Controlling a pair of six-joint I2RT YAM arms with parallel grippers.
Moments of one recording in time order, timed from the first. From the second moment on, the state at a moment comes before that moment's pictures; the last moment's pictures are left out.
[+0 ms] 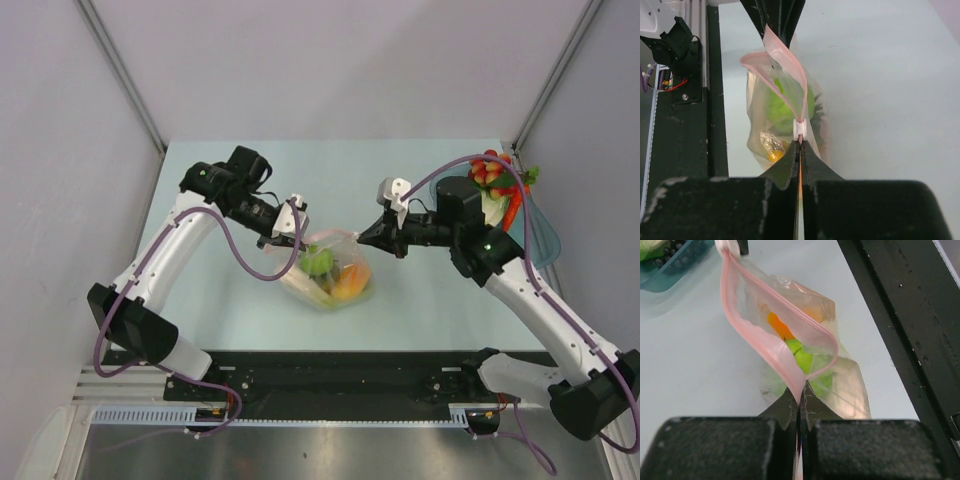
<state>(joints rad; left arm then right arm) -0.45 1.51 1.63 -1.36 0.96 1.43 0.54 1.12 1.11 -0.34 -0.78 -0.32</state>
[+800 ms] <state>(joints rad) -0.47 1.41 1.64 -1.05 0.94 0.89 0.57 1.06 1.16 -0.44 -0.69 -0.38</state>
